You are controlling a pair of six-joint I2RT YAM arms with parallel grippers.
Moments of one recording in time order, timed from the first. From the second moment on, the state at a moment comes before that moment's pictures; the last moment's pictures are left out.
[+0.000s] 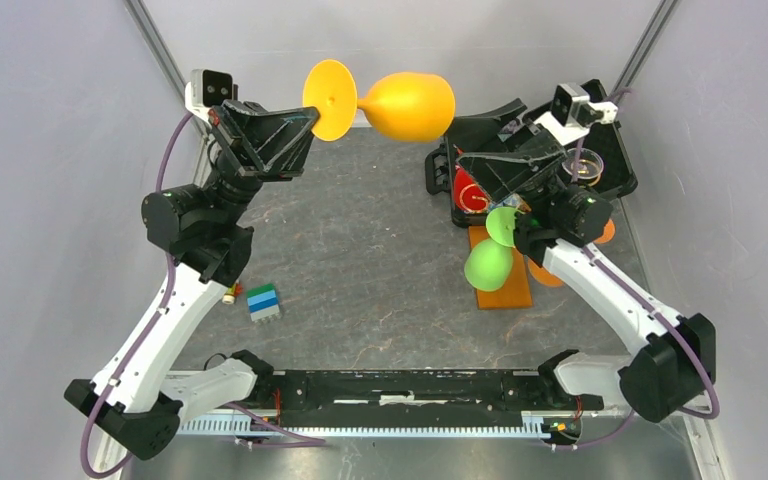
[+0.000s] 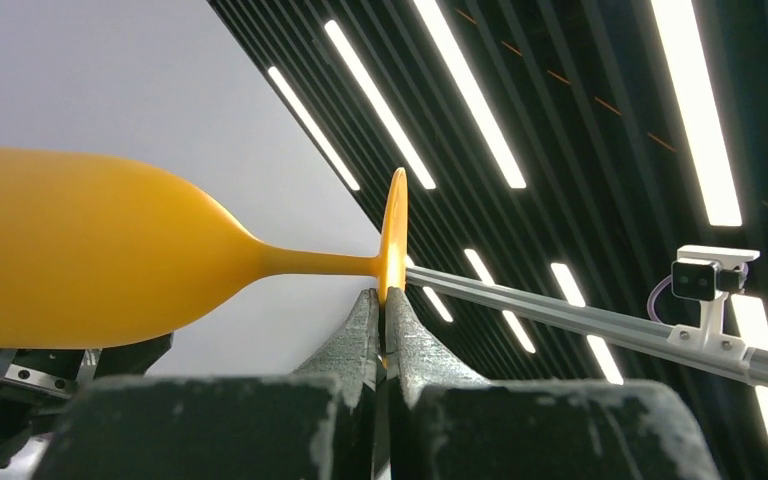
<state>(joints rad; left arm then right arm) -0.52 1.05 1.28 0.71 0.39 -1.77 0.49 1.25 1.04 1.35 -0.53 1.23</state>
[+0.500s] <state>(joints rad) -0.52 1.03 1.21 0.71 0.38 -1.84 0.58 1.26 1.13 1.28 -0.56 1.14</state>
